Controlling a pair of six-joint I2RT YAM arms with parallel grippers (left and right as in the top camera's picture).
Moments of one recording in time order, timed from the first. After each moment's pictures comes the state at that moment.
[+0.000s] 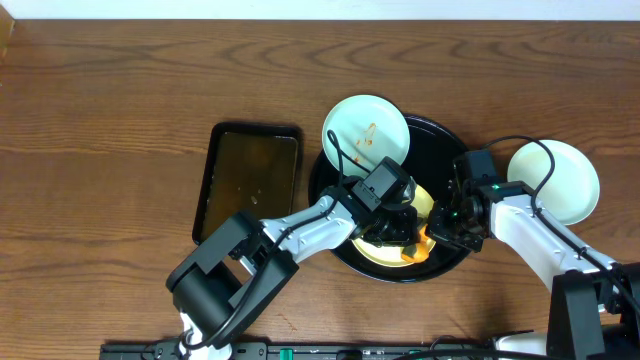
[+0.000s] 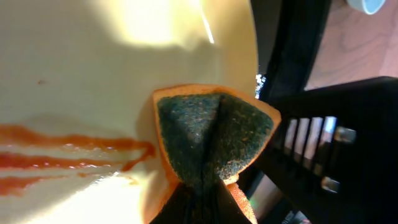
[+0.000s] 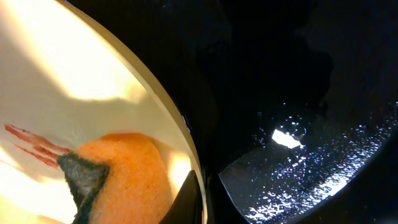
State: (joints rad) left arm -0.84 1.93 1.07 -0.16 0.55 -0.83; right arm 0.18 1.56 0.76 -0.69 -0.23 0.55
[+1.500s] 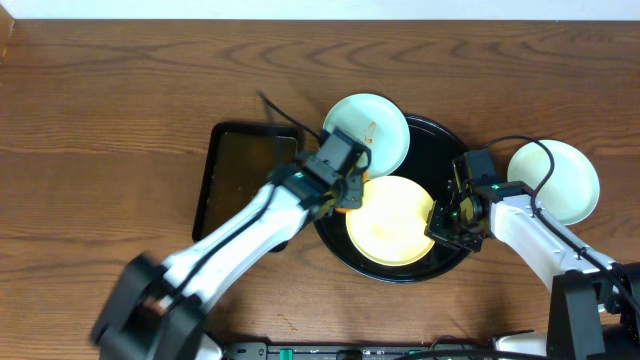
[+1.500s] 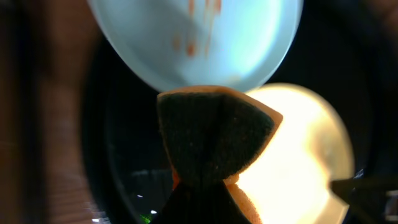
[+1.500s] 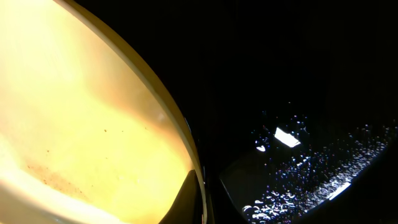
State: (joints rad) left arm -0.67 1.58 1.09 -0.53 0.01 -0.59; right arm 0.18 1.56 0.76 -0.69 -0.24 0.55
